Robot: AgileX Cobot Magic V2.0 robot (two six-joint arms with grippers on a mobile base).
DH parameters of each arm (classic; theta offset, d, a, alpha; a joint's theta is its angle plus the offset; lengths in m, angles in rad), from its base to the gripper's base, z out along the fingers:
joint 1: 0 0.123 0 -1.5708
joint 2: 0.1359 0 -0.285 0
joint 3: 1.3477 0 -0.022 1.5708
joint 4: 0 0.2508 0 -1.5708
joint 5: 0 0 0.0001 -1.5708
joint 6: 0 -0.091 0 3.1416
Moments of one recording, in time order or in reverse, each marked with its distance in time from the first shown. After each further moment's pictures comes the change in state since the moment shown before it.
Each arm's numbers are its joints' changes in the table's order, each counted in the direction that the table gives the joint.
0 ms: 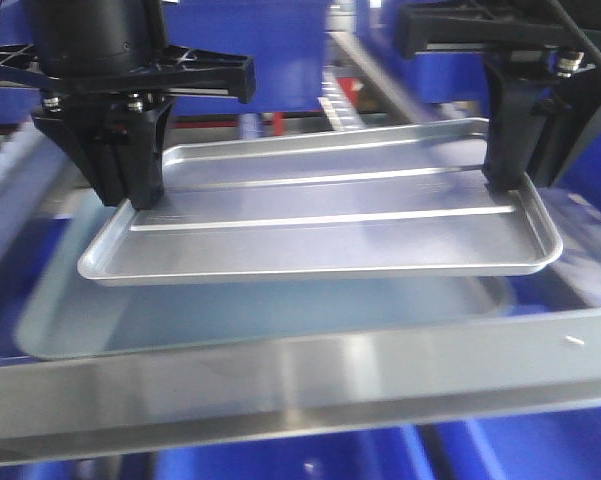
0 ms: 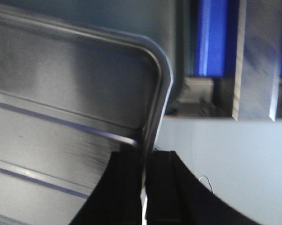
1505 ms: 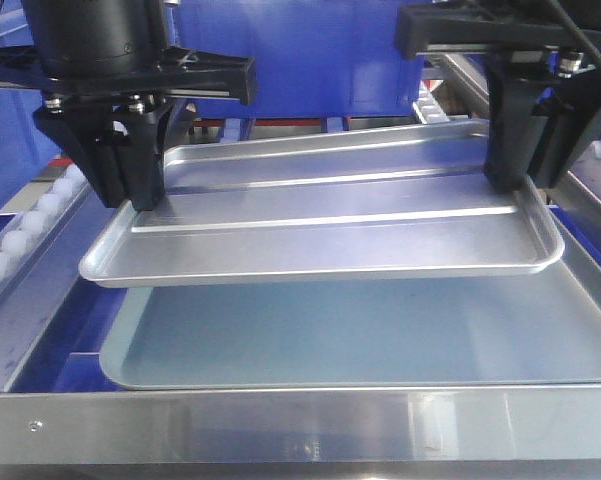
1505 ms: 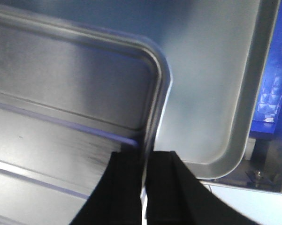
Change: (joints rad) left arm 0.000 0.000 0.000 0.000 0.000 0.002; right arm 0.000 0.001 0.000 0.000 0.000 0.000
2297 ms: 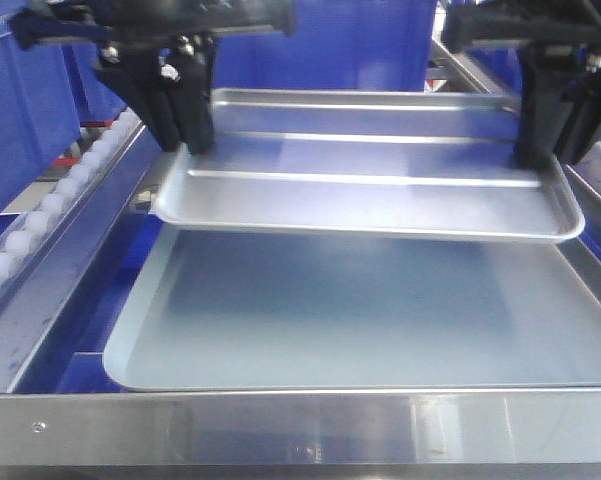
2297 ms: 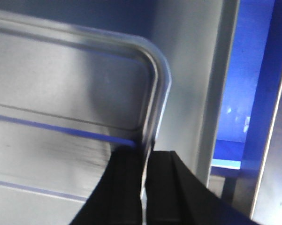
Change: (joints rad) left arm 0.003 0.059 -0.138 -0.017 -0.066 -0.020; right arm -0.171 0.047 -0.006 -0.004 -0.086 0.143
